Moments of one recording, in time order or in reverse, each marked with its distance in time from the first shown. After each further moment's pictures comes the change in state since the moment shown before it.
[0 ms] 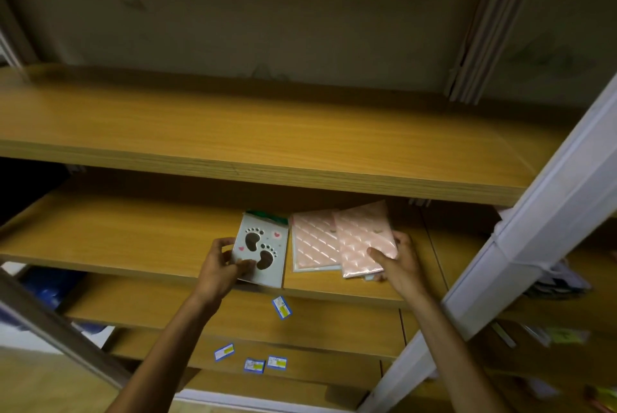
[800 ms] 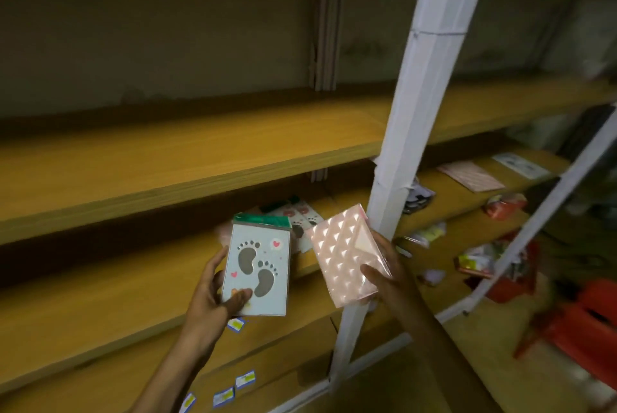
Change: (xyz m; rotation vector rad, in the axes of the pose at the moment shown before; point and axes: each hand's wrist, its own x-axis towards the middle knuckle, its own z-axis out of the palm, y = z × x) left_hand -0.056 0.015 0.026 -0.131 -0.613 0.112; right_hand -0.185 -0.015 -0.046 0.130 0.251 -0.089
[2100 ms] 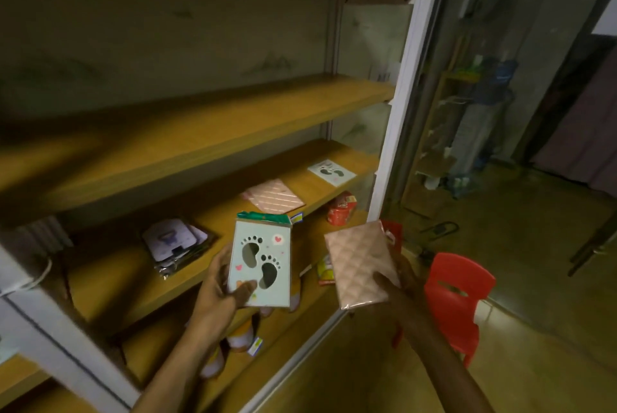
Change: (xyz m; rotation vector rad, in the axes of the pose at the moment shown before) left_hand 0.093 -0.061 0.512 0.060 -0.316 0.038; right_hand -0.010 0.030 -0.487 0.058 0.564 0.043
